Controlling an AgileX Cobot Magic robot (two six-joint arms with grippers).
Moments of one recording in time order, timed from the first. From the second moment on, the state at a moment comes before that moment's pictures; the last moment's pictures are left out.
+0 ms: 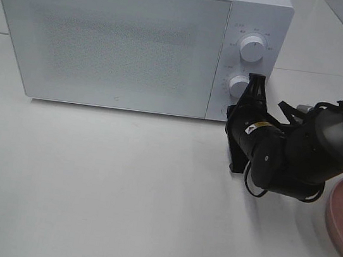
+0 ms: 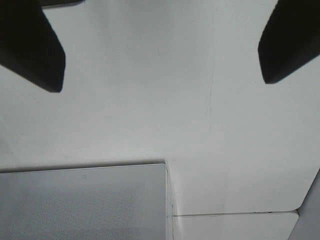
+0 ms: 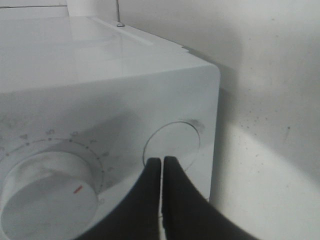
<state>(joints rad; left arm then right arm) 0.02 0.00 -0.52 -0.14 1.08 0.09 0.55 2.09 -0.77 0.58 -0.95 1.38</state>
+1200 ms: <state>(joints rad) 0.02 0.00 -0.52 -0.14 1.08 0.09 0.54 2.17 -0.87 0.67 -0.93 1.34</state>
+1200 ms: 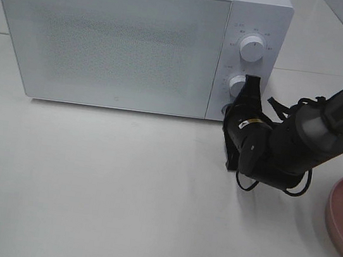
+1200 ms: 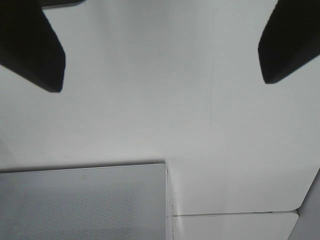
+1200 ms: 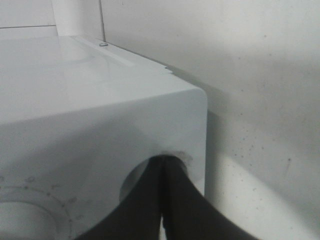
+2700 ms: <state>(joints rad) 0.02 0.00 -0.52 -0.14 1.08 0.09 0.56 2.17 -0.91 0.71 -0.92 1.32</state>
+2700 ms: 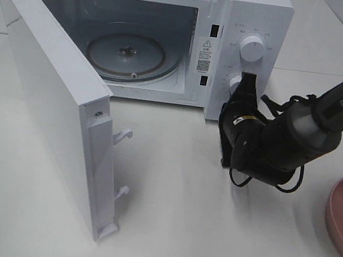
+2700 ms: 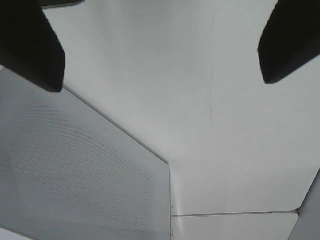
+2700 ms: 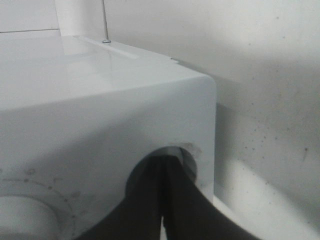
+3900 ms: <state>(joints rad) 0.02 0.00 -0.52 -0.14 1.08 0.09 0.54 1.75 -0.76 0.36 -0.19 0.70</state>
